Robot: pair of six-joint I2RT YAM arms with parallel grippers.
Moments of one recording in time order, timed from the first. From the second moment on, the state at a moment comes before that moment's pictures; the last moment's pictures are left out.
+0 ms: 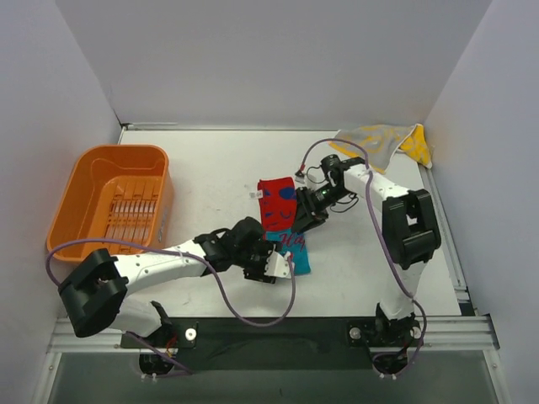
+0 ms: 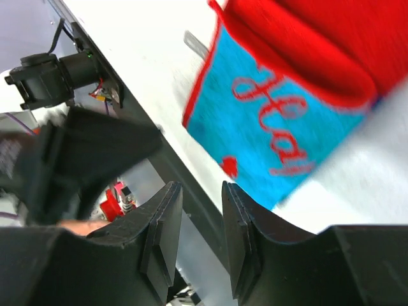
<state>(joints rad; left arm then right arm) -0.96 1.37 0.77 -0.26 0.33 0.78 0.32 1.88 1.32 -0.93 -0.86 -0.02</state>
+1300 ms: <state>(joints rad) -1.08 1.52 0.78 -0.23 0.30 0.64 0.43 2.07 1.33 -0.78 -0.84 0.10</state>
